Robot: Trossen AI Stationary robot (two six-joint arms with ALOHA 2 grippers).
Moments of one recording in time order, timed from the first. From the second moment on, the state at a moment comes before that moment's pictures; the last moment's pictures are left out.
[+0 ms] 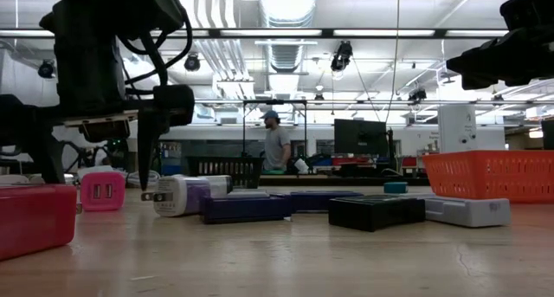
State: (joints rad) left arm -0.28 1.57 0.75 -0.43 0.09 -2.26; right arm 0.23 0.08 0.03 -0.03 0.23 -0.11
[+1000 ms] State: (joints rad) left arm -0.28 1.57 0.75 -0.41 0.10 -2.28; right arm 0.23 0.08 0.03 -0.03 0.23 -0.11
